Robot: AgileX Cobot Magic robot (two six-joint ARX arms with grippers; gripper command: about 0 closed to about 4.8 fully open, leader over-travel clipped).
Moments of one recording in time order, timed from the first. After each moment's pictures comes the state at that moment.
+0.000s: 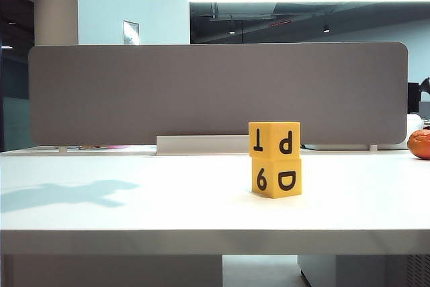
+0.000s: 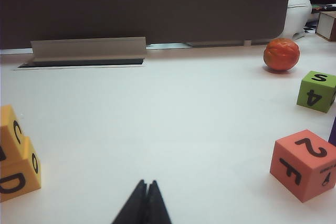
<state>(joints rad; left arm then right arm) -0.51 1.55 1.71 -0.82 0.01 0.25 -0.04 0.00 0.01 -0.02 -0.06 0.05</state>
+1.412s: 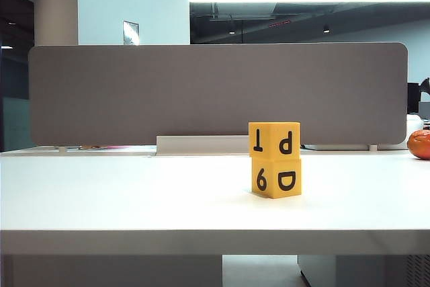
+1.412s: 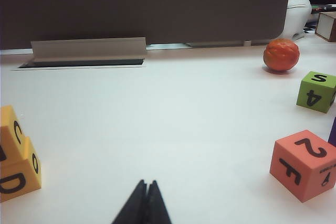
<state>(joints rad) -0.39 0.56 0.69 -0.42 0.08 0.06 -0.04 0.00 0.01 -0.02 -0.06 0.05</state>
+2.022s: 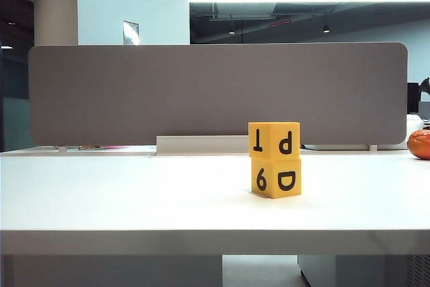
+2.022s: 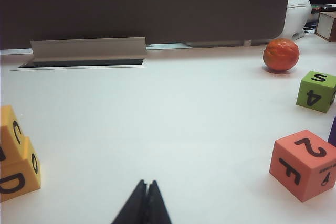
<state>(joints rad) -0.39 0.50 0.68 -0.46 -0.03 0.10 -0.04 0.00 0.01 -0.02 -0.06 0.05</state>
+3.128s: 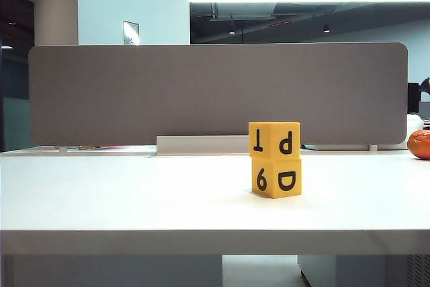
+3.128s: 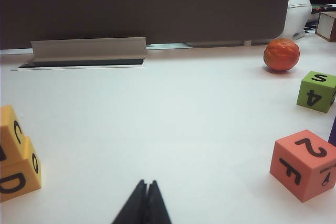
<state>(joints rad) 0.02 0.06 0.01 0.16 0.13 0.07 -0.04 0.00 0.01 -0.02 -0.06 0.05</state>
